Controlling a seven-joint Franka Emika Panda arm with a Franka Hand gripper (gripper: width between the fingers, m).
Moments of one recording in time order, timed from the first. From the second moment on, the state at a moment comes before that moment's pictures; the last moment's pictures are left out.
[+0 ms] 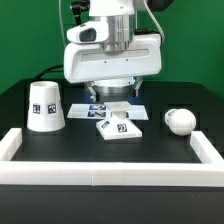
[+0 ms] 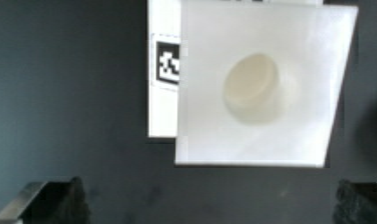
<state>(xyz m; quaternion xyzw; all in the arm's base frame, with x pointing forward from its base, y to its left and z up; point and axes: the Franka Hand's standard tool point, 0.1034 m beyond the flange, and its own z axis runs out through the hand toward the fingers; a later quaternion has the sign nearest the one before) 0.459 -0.012 0.078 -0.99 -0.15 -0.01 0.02</state>
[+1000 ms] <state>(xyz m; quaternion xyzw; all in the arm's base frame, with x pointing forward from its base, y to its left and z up) 0.444 -0.002 0.049 -0.99 -0.15 0.00 0.02</state>
